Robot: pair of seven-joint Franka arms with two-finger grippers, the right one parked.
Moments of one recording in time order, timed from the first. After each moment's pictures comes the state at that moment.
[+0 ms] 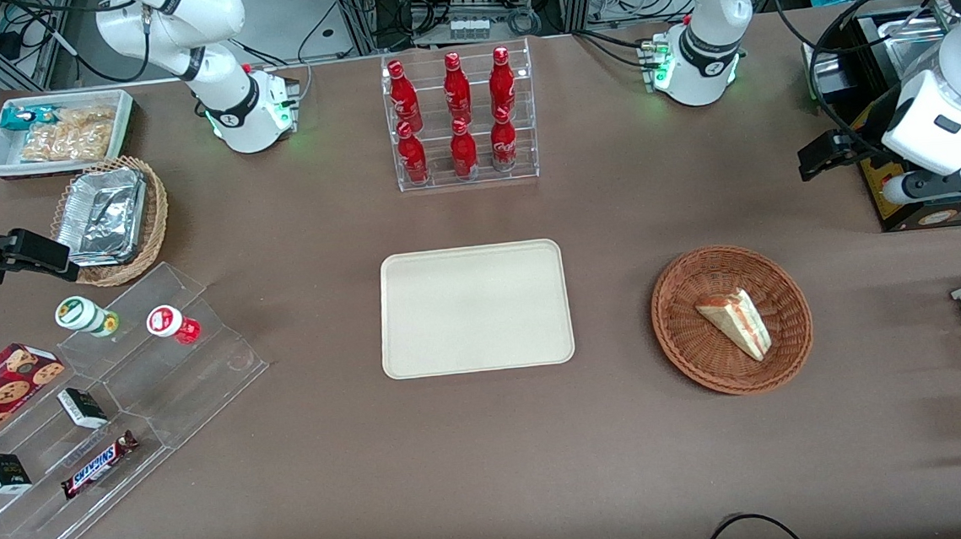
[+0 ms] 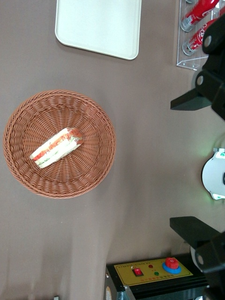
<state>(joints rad) -0.03 -0.01 -0.07 -1.62 -0.02 1.45 -0.17</state>
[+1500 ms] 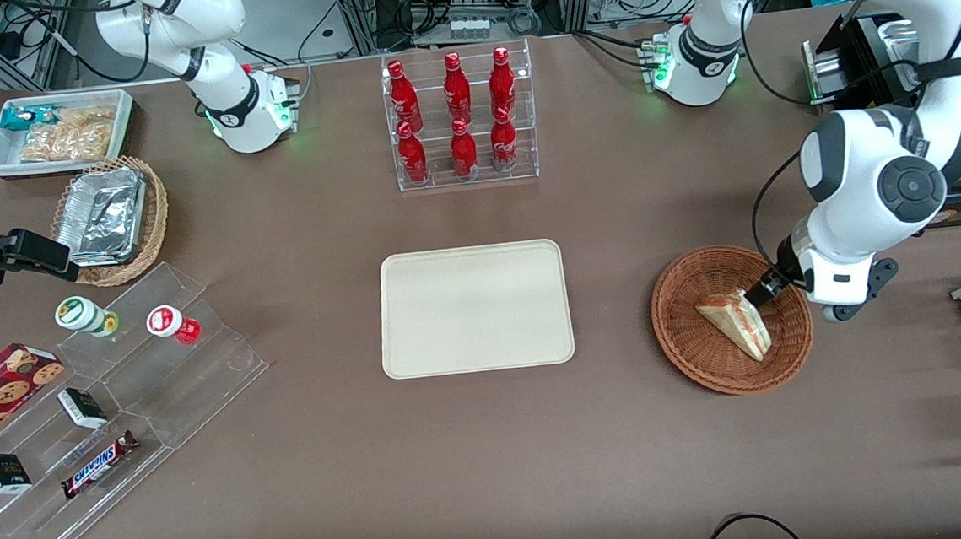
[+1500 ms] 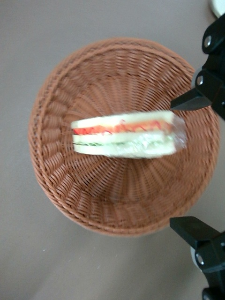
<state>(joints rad) -0.04 0.22 -0.06 -2.03 0.01 2.22 -0.86</state>
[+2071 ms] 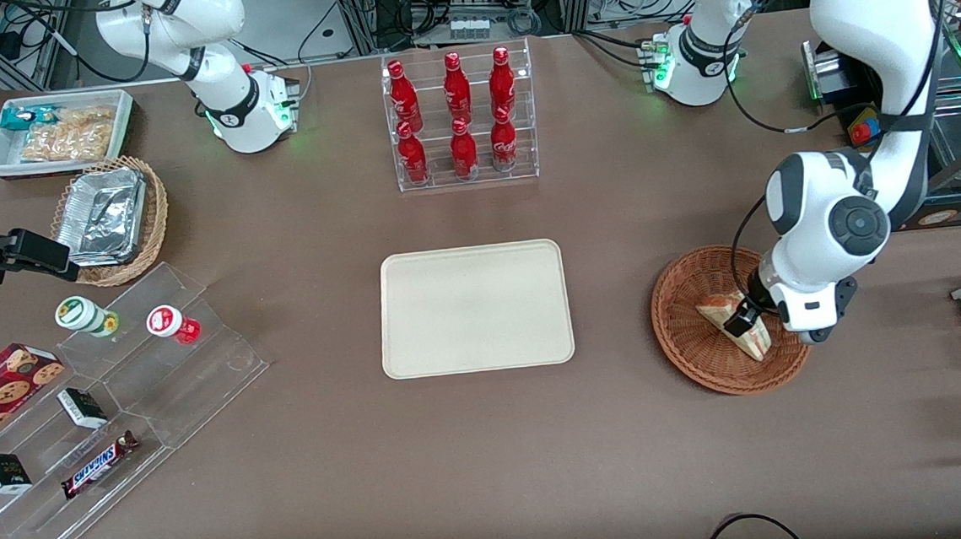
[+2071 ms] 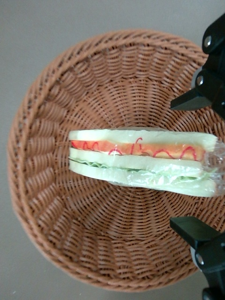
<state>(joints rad) -0.06 0.36 -0.07 -2.02 0.01 2.35 -0.95</state>
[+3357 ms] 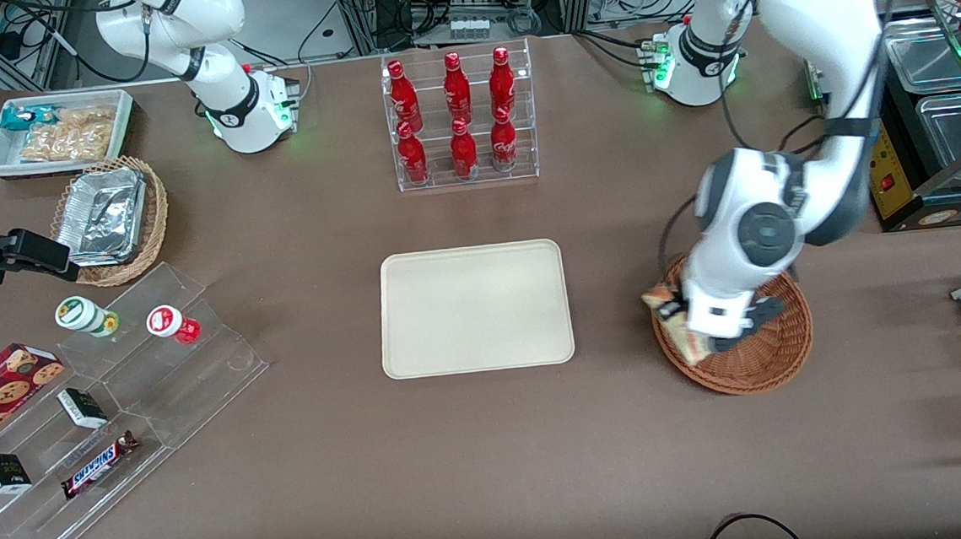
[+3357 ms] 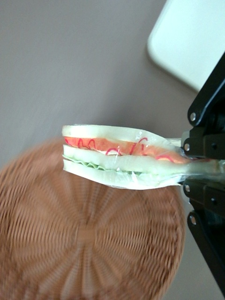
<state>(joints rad) -0.30 0.40 -0.09 -1.79 0.01 2.12 -0.82</state>
